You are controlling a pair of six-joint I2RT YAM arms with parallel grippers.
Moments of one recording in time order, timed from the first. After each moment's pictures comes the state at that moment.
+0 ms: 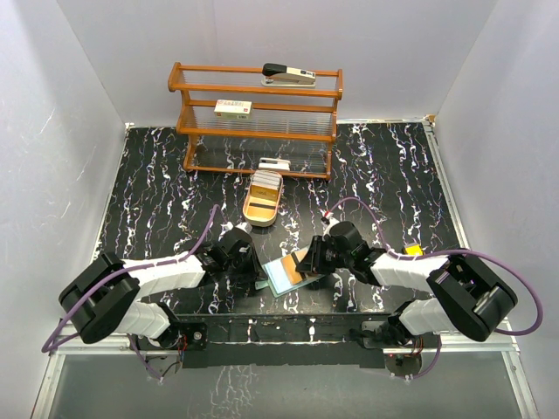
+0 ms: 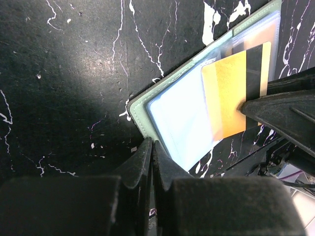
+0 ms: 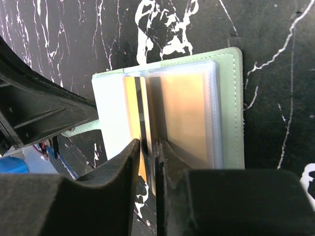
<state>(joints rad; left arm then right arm) -0.84 1.33 0.47 -0.05 0.10 -0.98 0.67 1.33 0.37 0.27 -0.32 0.81</state>
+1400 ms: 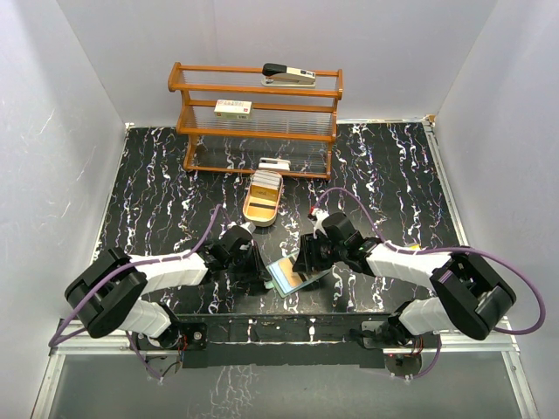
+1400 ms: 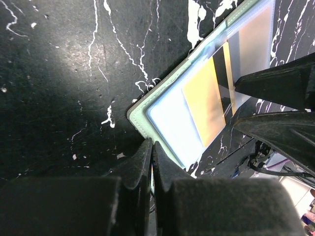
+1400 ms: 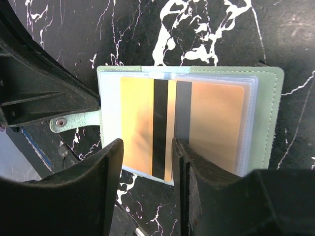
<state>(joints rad) -0.81 1.38 0.47 0.03 0.20 -0.97 0.69 1.35 0.51 0.05 -0.36 0.51</state>
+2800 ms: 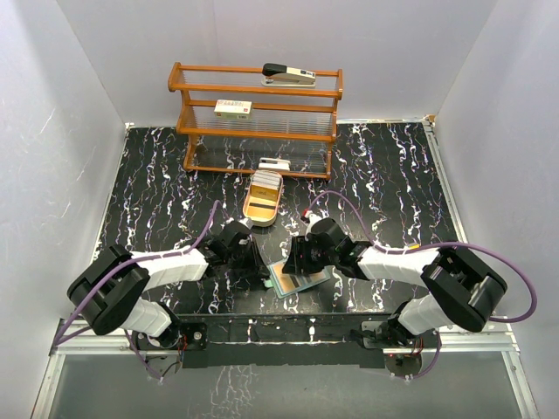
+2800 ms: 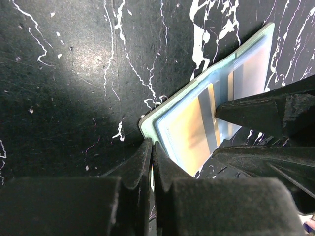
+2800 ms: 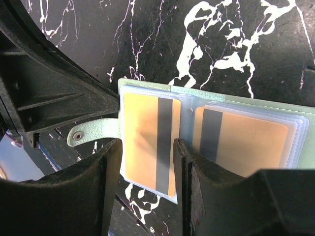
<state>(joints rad) -0.77 1.41 0.50 0.01 0.19 -0.94 0.80 1.40 0.53 0.14 -0.26 0.67</state>
